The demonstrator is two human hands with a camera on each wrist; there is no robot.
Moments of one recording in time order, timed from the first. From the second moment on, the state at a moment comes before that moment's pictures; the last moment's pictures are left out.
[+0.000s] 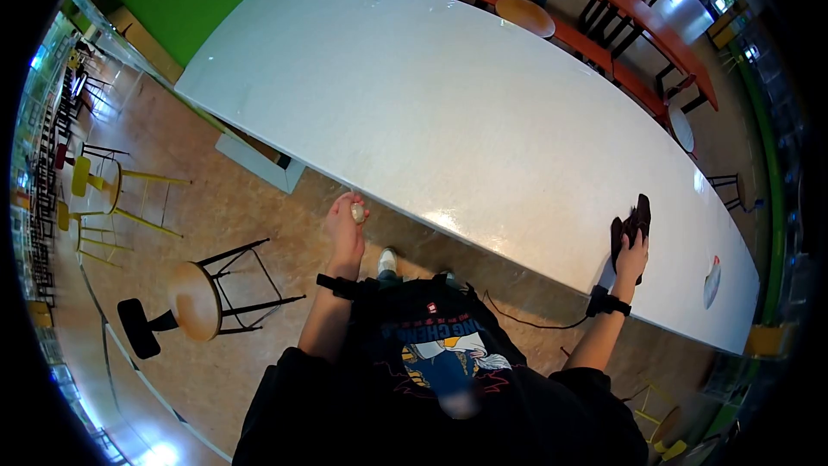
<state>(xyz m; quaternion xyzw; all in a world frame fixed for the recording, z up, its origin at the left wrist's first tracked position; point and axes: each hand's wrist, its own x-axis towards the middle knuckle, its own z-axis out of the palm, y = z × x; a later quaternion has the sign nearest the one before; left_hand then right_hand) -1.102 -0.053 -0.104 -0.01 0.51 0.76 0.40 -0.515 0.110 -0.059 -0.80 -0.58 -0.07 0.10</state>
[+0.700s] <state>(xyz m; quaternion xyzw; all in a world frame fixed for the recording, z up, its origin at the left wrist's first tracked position) -1.098 -0.059 -0.080 -0.02 0.54 0.76 0.37 -0.514 0.106 -0.065 -0.80 -0.59 -0.09 0.10</state>
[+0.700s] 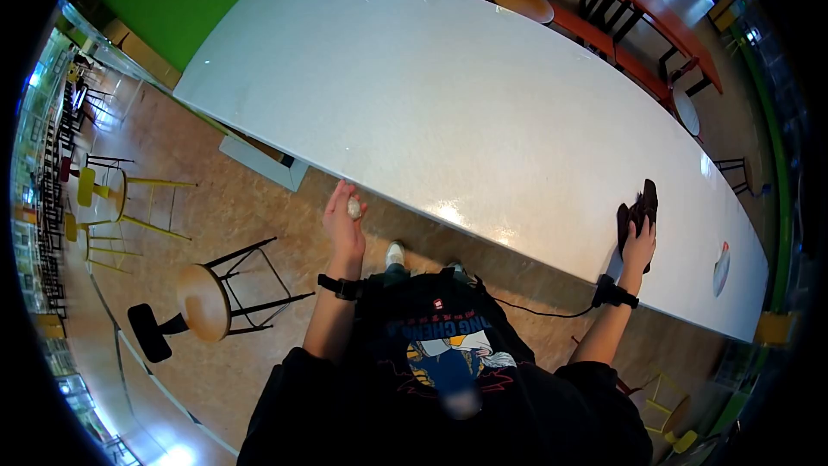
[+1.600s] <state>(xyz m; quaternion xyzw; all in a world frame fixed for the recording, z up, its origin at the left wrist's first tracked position) -1.116 -0.054 -0.091 0.08 0.59 0.68 0.43 -0.871 0.023 0.022 -0.26 -0.83 0.42 0.26</state>
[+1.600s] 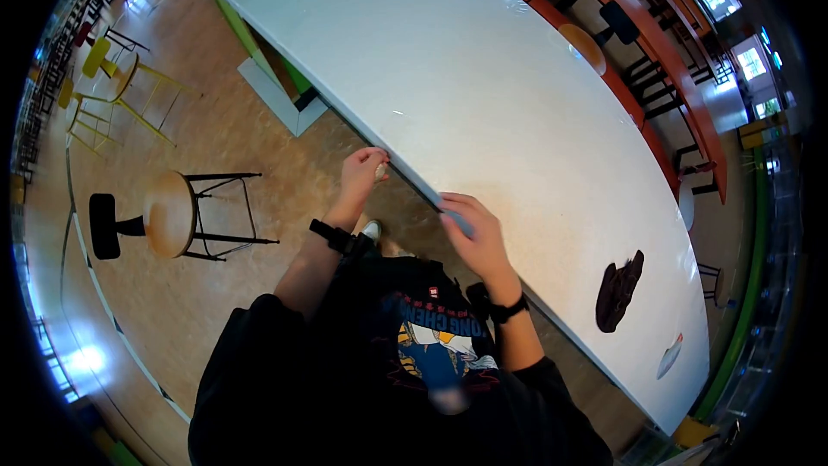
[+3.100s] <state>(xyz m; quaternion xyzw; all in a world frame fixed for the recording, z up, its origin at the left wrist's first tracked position) -1.106 -0.054 -0.106 0.07 0.54 0.71 0.44 -0.987 0.061 -0.007 -0.26 -0.87 0.32 0.26</state>
